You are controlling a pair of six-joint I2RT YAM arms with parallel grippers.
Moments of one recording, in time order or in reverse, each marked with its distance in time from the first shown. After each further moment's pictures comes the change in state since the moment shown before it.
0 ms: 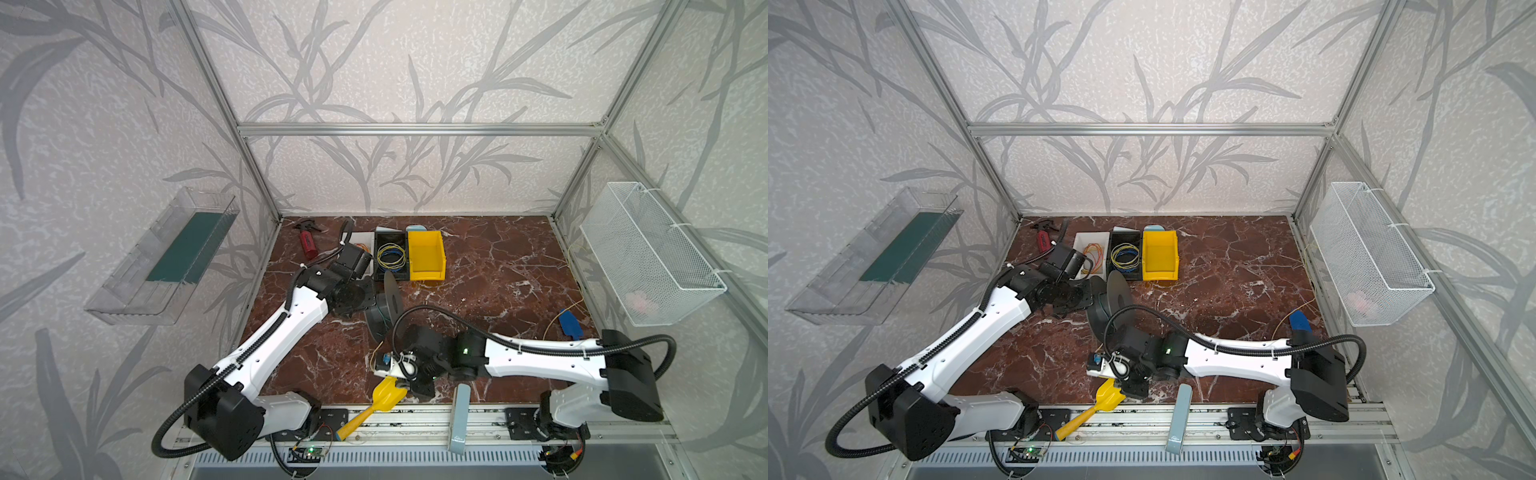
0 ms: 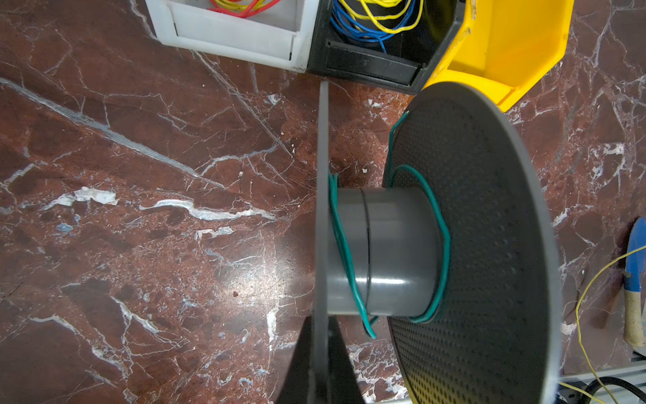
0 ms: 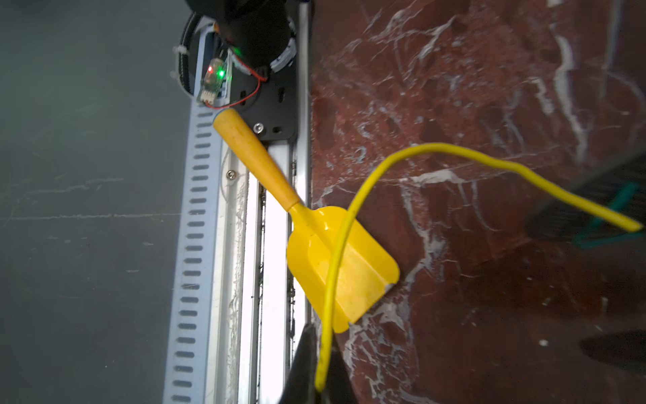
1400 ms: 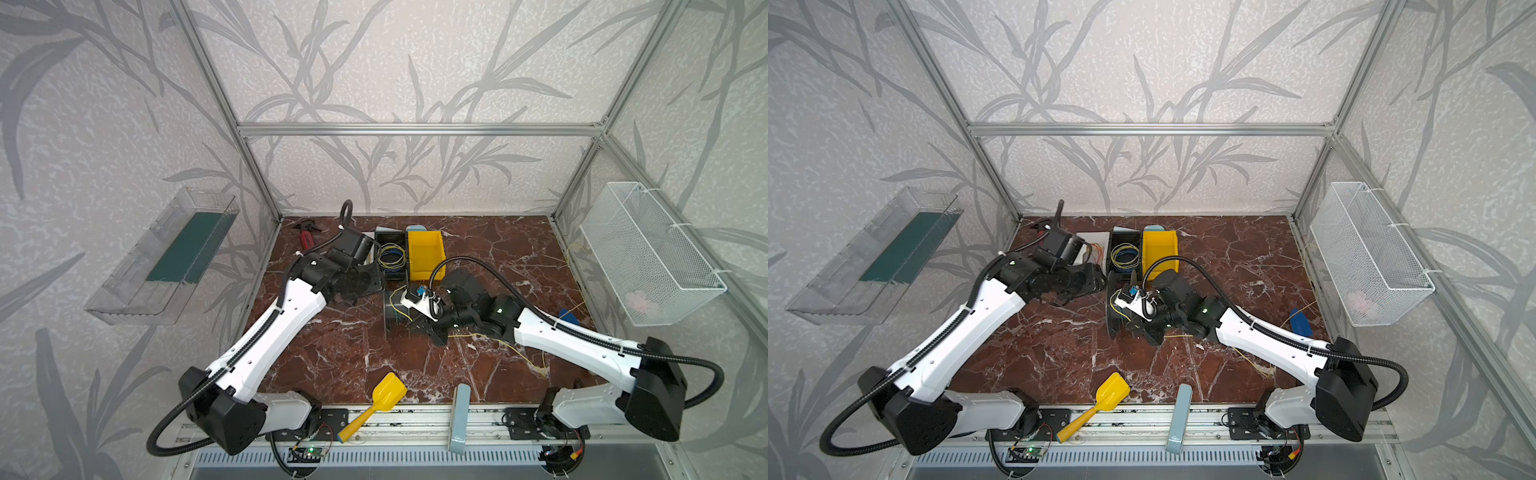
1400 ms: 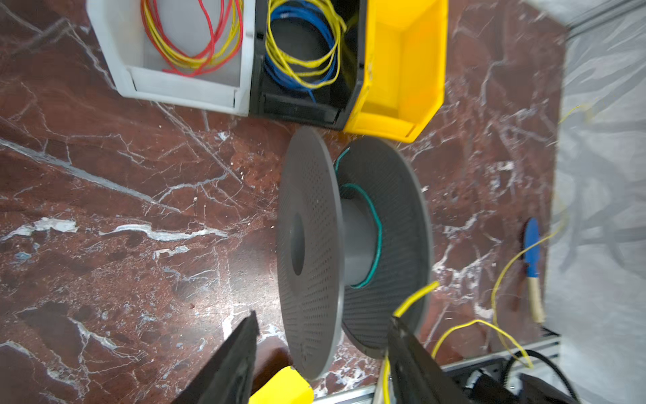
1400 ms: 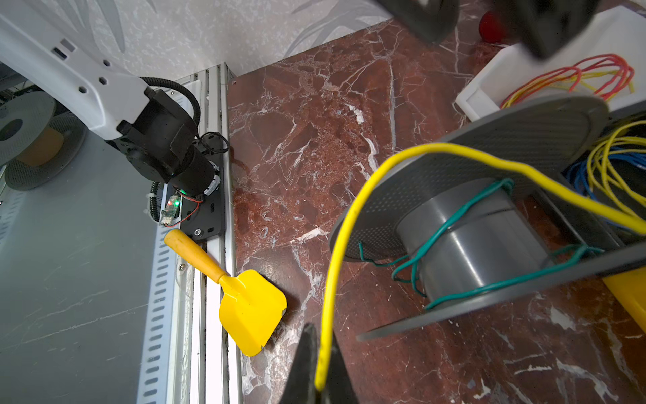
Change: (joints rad) left arm 0.018 -0.001 0.229 -0.048 0.089 -0.012; right arm -0.343 -0.107 -0.015 0.128 -0.190 0.034
